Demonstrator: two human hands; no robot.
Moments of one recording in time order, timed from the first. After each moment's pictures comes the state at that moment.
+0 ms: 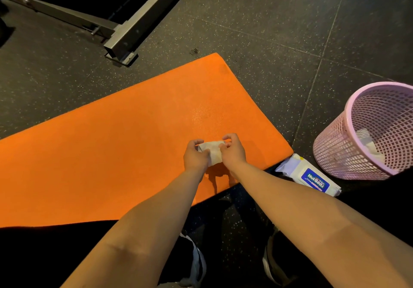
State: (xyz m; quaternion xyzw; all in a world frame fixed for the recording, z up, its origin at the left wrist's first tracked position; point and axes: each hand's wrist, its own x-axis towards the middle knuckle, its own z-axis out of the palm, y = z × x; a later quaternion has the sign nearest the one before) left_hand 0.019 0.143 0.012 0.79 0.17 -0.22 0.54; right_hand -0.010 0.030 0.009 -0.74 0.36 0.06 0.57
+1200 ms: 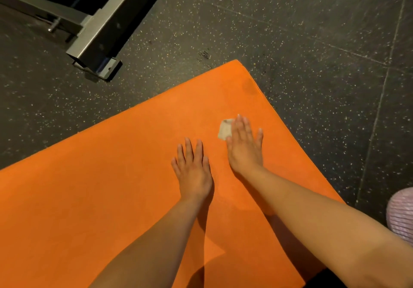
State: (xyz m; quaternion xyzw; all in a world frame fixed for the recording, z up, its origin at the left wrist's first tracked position) left_hand 0.218 0.143 -0.117 0.97 -0.06 -0.15 0.20; right_hand 0.224 -0.021 -0.113 -0.97 0.18 0.13 0.13
